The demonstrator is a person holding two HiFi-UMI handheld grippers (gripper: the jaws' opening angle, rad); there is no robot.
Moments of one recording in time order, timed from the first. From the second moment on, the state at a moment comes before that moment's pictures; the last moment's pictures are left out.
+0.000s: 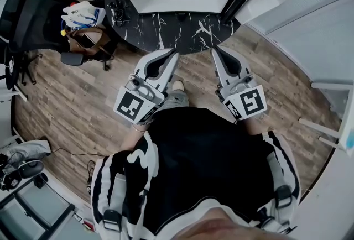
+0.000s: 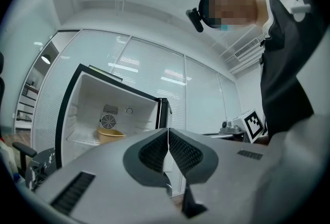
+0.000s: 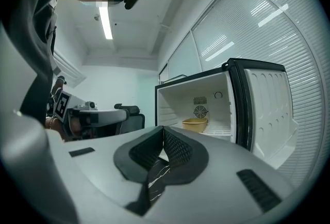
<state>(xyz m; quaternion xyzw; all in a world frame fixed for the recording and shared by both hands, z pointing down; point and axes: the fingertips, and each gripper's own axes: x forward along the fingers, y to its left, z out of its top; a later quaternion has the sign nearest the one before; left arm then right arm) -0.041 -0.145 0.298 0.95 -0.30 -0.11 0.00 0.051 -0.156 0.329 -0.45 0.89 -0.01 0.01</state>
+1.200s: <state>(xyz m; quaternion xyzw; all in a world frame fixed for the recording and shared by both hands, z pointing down) -0.065 -0.231 0.314 0.96 -0.28 -0.08 0.01 0.030 -0.235 0.334 -0.48 0.88 -0.01 0.01</state>
